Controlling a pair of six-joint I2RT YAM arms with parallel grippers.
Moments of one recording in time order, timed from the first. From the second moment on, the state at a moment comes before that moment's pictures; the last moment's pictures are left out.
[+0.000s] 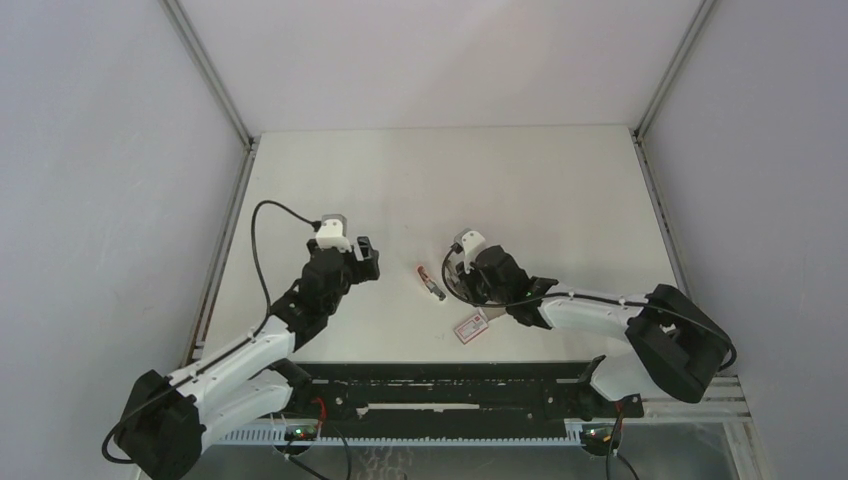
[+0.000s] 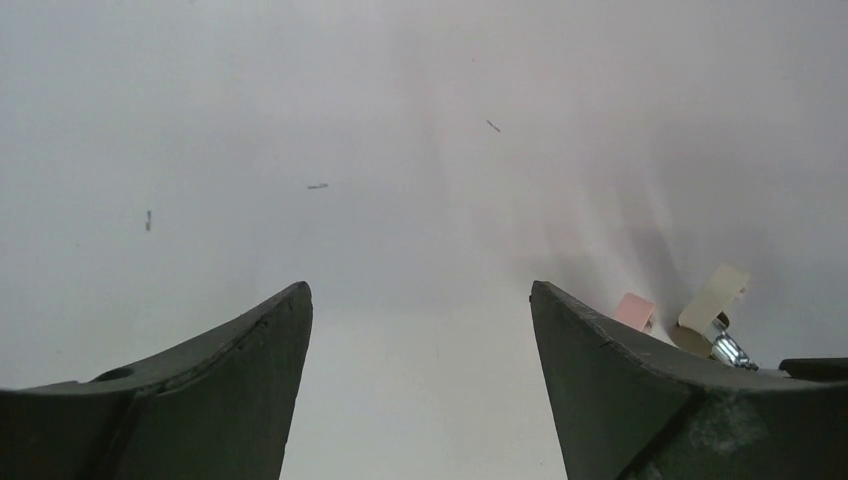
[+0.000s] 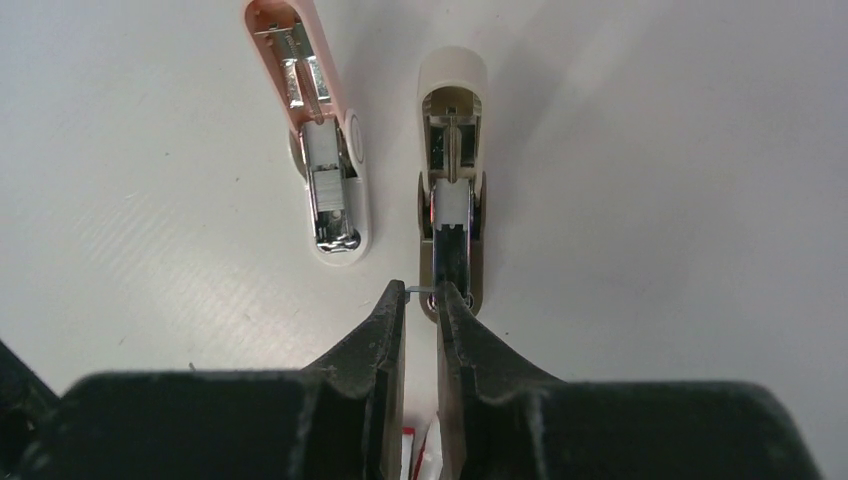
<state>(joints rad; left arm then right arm) -0.59 0.94 0.42 0.12 -0.38 -0.38 0.83 1.37 0.58 0.12 0.05 0.14</state>
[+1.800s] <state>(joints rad) -0.59 0.88 0.41 0.14 -0.43 -0.38 0.84 1.51 0.65 0.19 0.13 0.13</state>
